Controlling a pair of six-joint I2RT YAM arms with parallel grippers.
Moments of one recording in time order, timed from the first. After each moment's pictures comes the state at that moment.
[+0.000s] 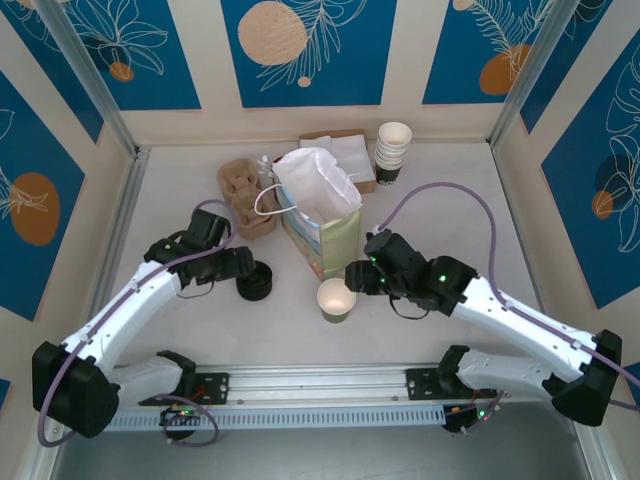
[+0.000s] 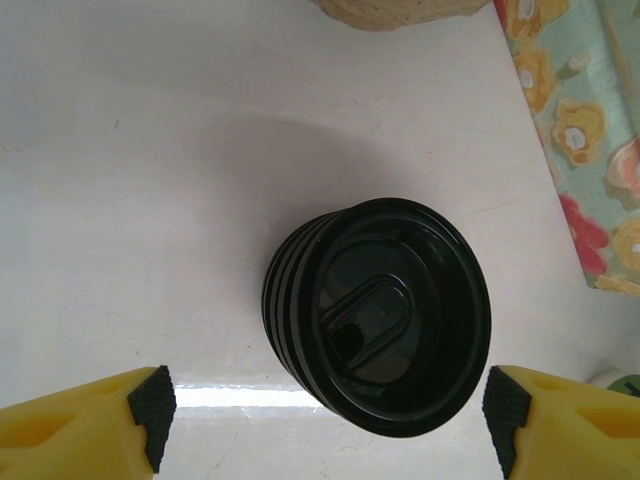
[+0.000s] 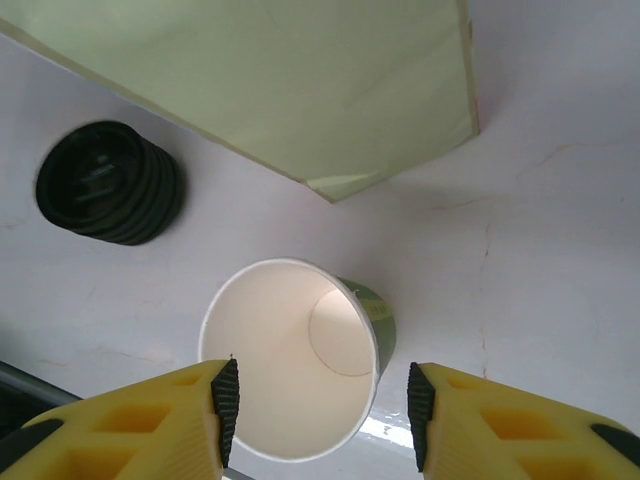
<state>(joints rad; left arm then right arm) -0.42 1.14 0.90 -0.87 0.00 -0.59 0.90 1.01 0.96 -0.83 0.14 0.78</state>
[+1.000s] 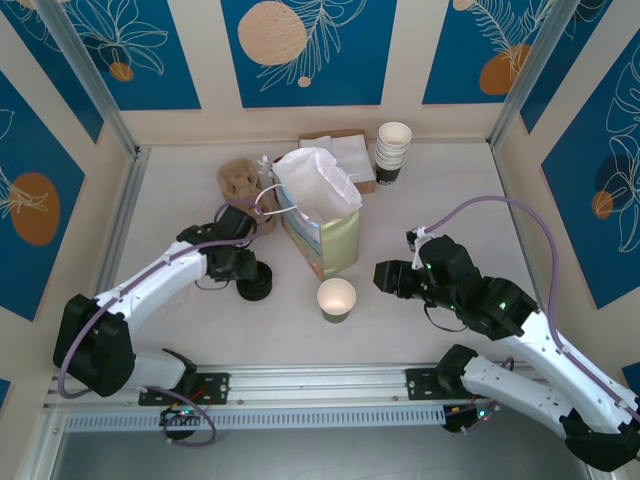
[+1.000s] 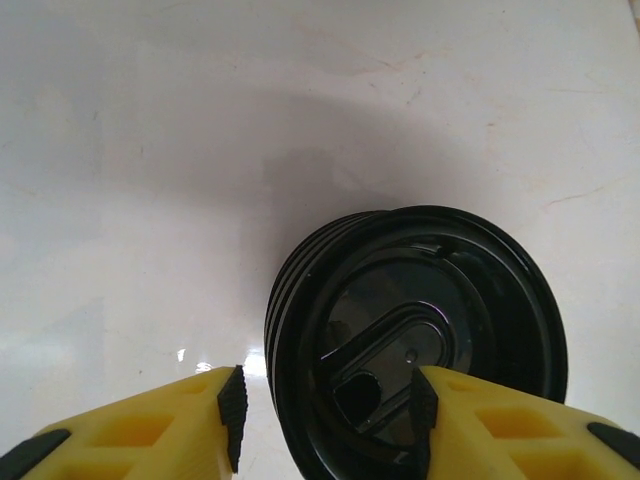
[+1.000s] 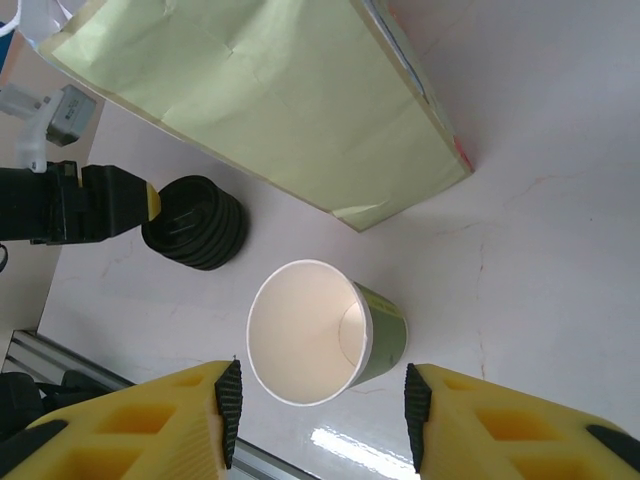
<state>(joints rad) -0.51 1.36 0.97 -0.88 -0.11 -0.60 0.77 0.71 0.92 -0.89 0.03 0.75</state>
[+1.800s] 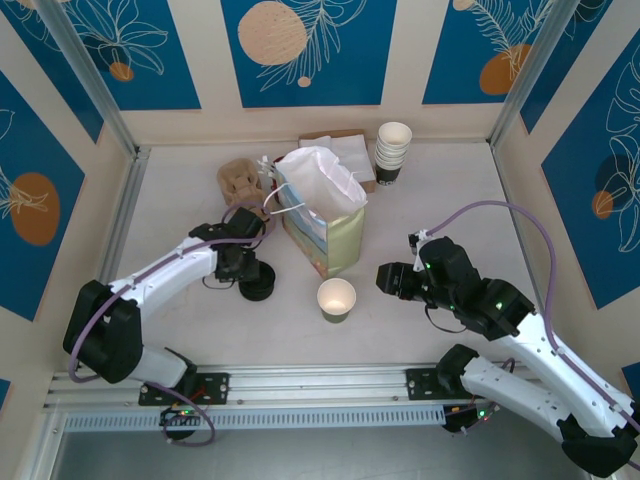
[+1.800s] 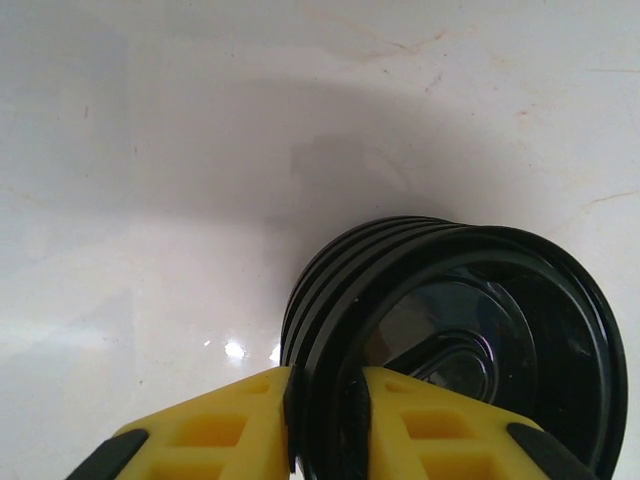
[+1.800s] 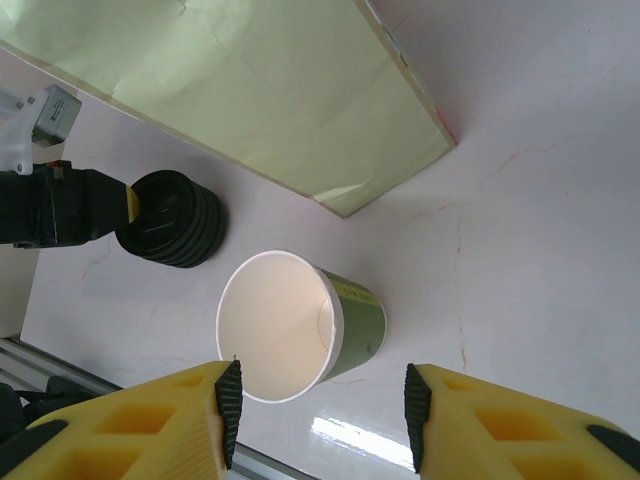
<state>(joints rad) -0.54 1.43 0.98 -0.88 -0.16 -0.61 0.72 0.70 0.87 -0.89 0.00 0.76</state>
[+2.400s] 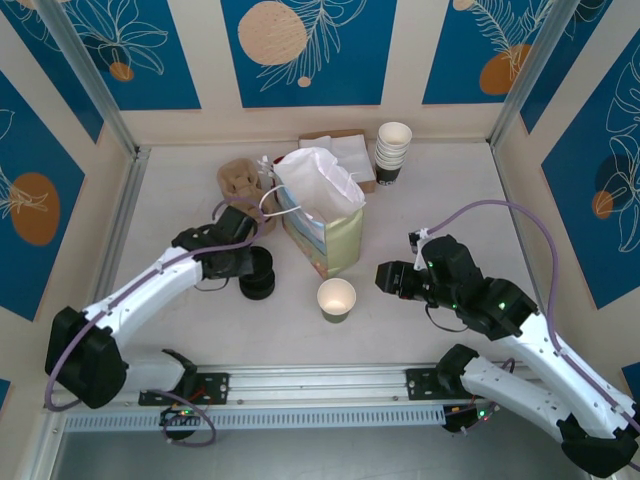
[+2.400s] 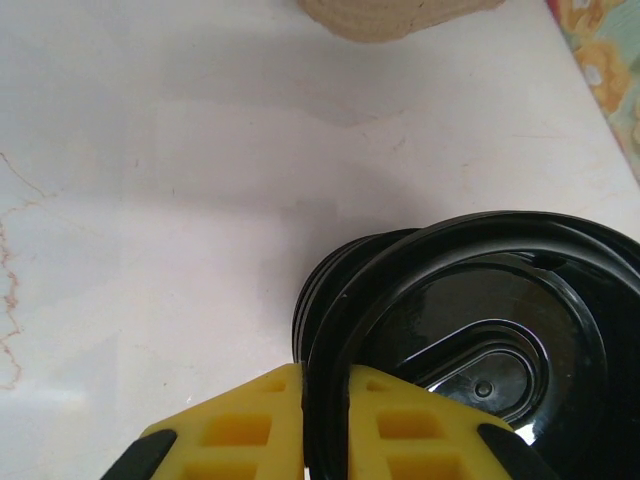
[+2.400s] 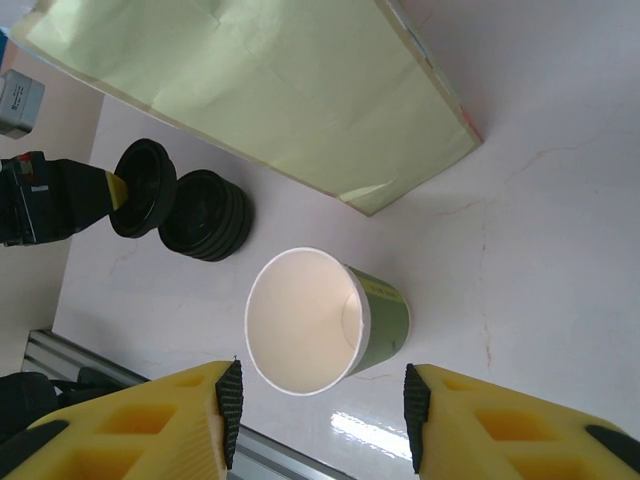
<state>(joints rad) -0.55 1.27 0.98 -0.89 -0.20 -0.61 0.72 0.70 0.90 -0.89 -0.04 0.77</state>
